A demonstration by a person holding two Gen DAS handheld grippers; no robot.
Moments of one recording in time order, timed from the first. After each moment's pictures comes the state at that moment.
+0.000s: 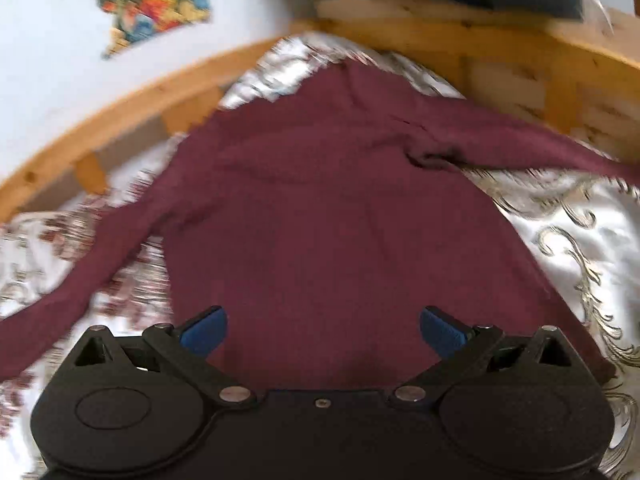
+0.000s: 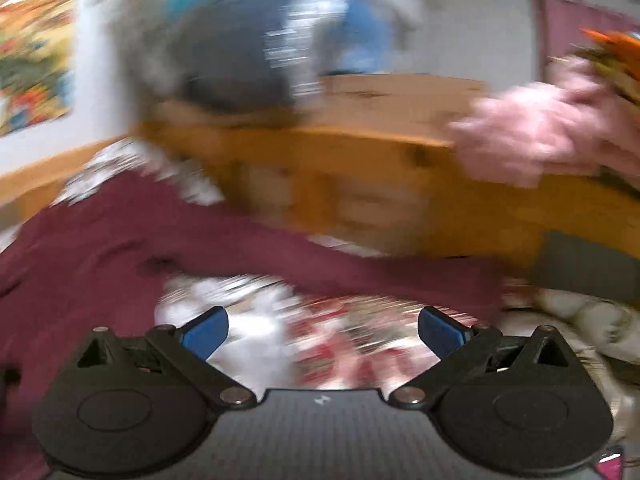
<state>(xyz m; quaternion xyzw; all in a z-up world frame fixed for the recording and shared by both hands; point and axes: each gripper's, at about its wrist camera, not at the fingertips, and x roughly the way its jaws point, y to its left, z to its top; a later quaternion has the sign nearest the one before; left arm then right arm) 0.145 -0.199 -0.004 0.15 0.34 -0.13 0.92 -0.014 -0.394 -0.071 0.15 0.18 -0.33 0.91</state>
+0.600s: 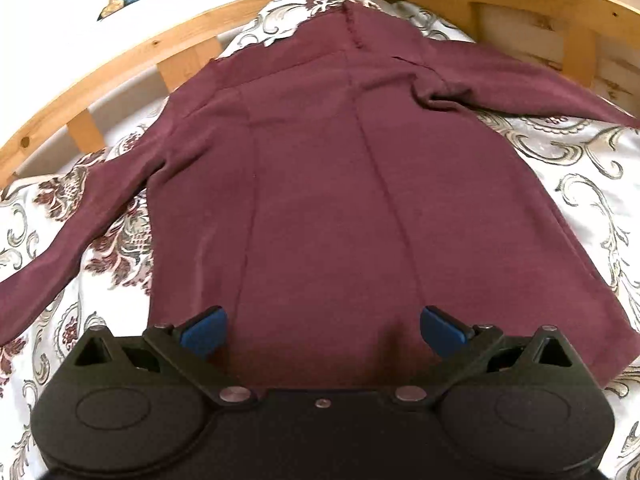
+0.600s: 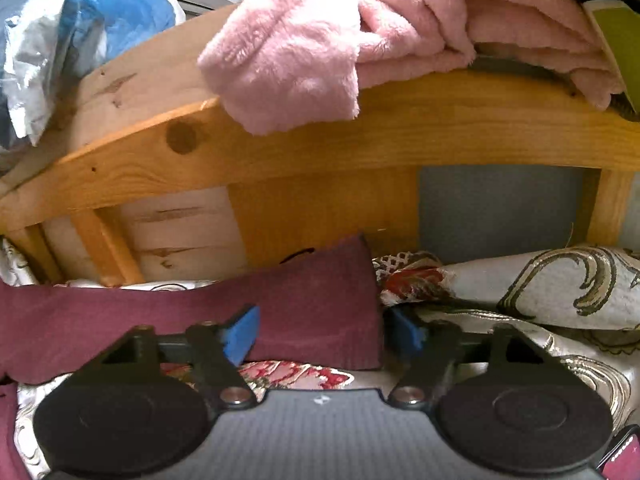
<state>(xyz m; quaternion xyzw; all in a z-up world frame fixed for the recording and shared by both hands) 0.146 -0.194 -0.034 0.16 0.39 -0.09 0.90 0.023 -0.492 -0.114 0.26 0.17 -0.49 0.82</state>
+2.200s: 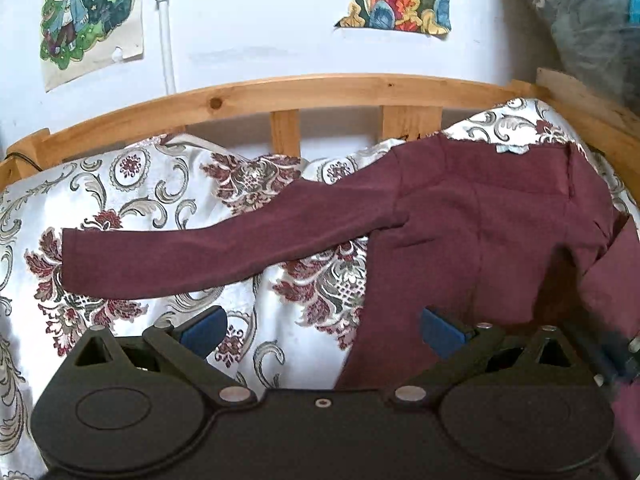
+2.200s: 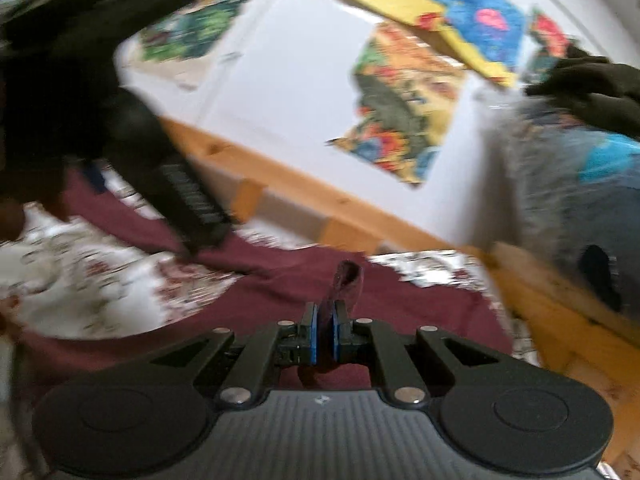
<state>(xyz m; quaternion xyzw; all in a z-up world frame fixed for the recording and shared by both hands) 0.170 -0.050 0.026 0.00 0.30 0.09 0.95 0.109 -0.153 -0.097 -0.21 0.02 0.11 0.97</state>
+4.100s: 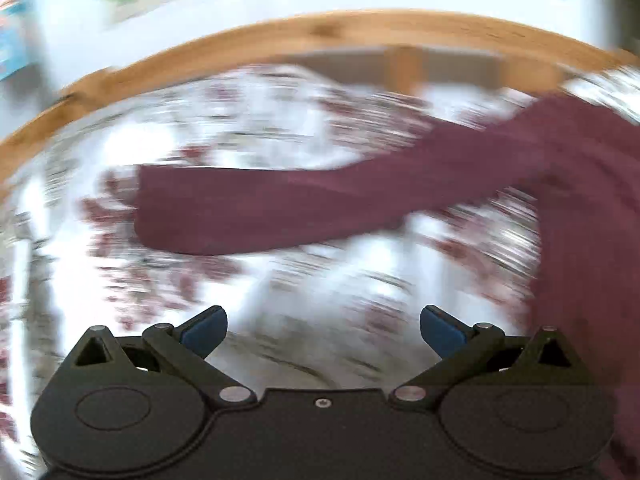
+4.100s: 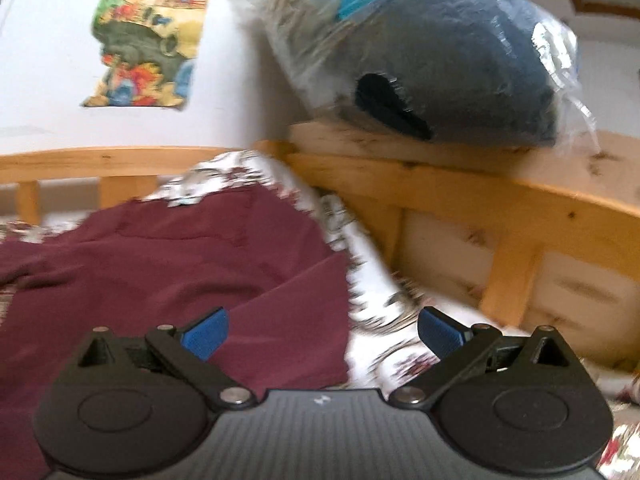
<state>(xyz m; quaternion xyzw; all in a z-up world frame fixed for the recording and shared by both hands) 0.188 0.066 -0.032 -0.02 0.35 0.22 0.91 0.138 -0.305 -0.095 0.03 0.11 -0.11 0.99</state>
